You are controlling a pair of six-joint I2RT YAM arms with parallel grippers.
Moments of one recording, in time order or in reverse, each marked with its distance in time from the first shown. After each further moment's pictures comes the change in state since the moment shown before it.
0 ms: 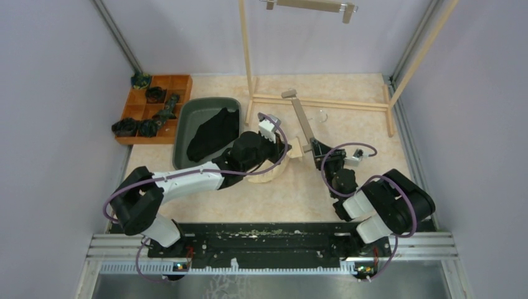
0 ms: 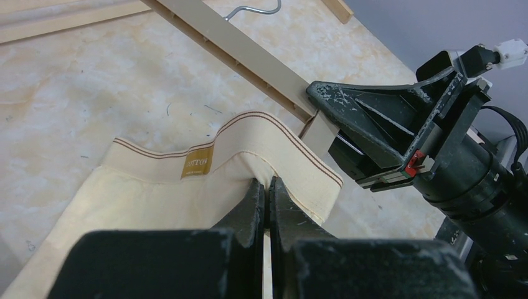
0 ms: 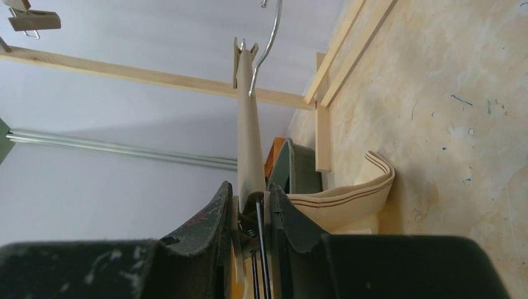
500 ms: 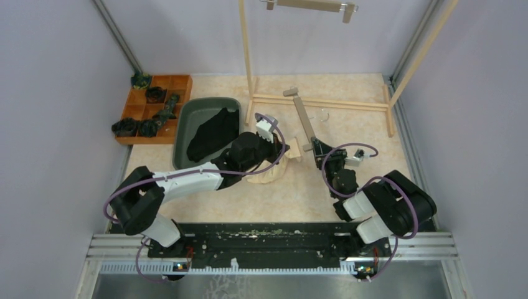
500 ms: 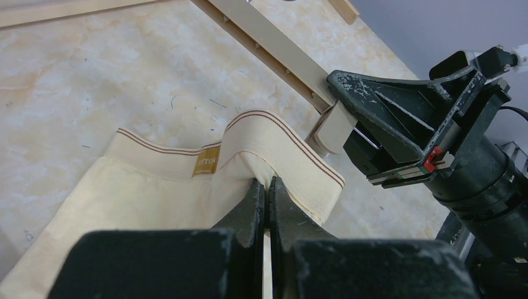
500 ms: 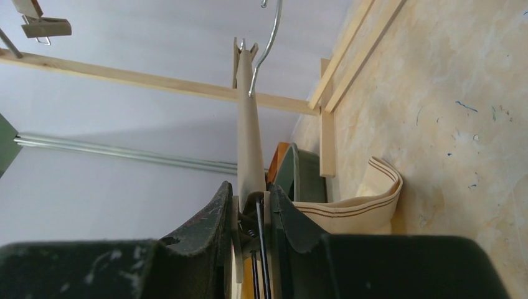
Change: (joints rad) left arm 0.013 0.000 -0.030 0.022 0.001 -0.031; right arm 0.000 -0.015 -0.001 0.002 0.016 0.000
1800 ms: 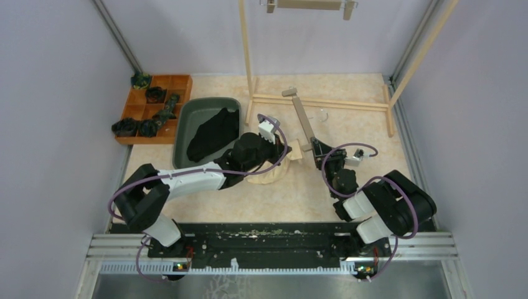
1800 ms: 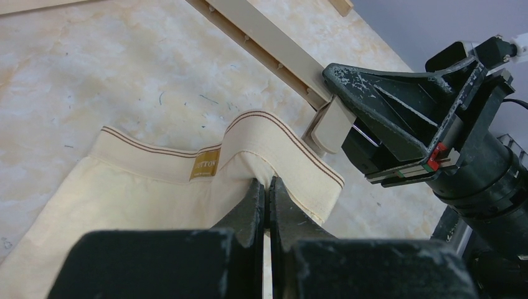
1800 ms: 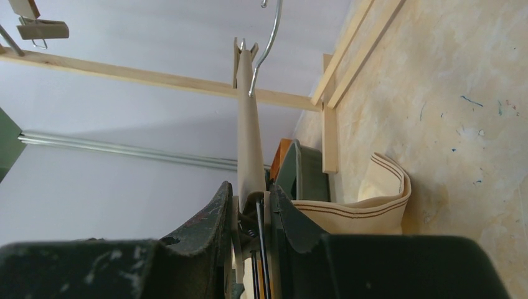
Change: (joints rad) left arm 0.000 0.037 0.001 0.030 0.031 -0.011; right arm 0.000 0.001 0.000 0.001 -0.013 0.011
